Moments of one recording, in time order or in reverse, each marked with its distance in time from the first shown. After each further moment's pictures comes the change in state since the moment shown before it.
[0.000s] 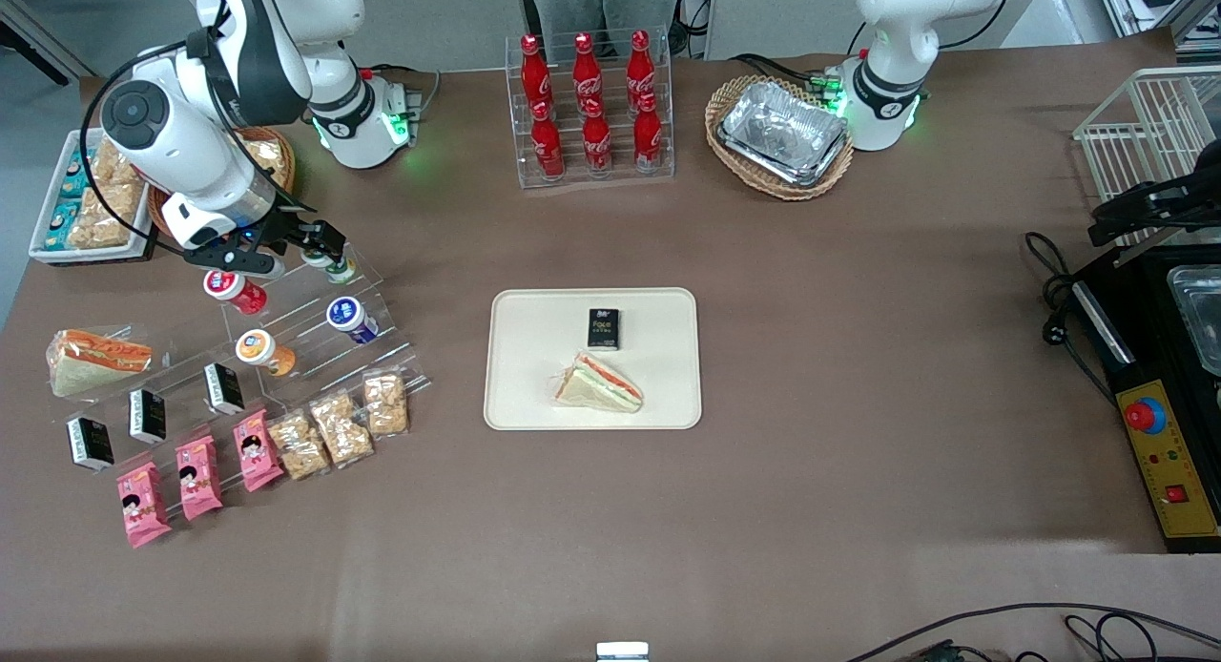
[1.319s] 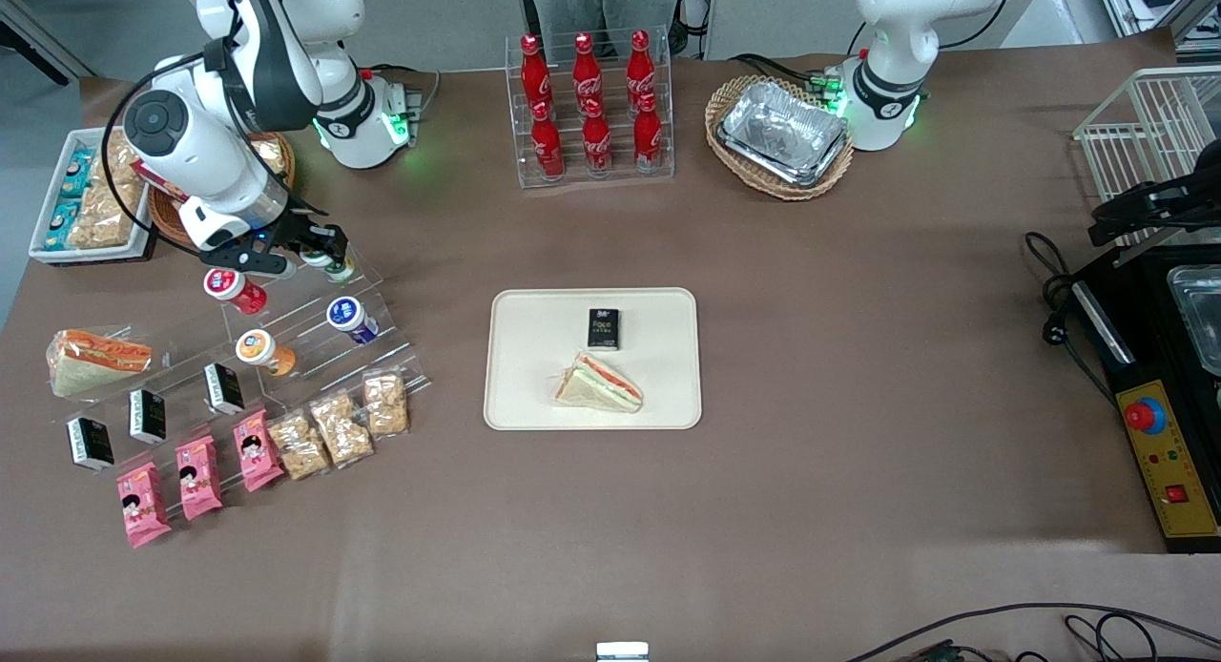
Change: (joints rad) arm 0.013 0.000 0.000 -0.061 0.011 0.058 0.001
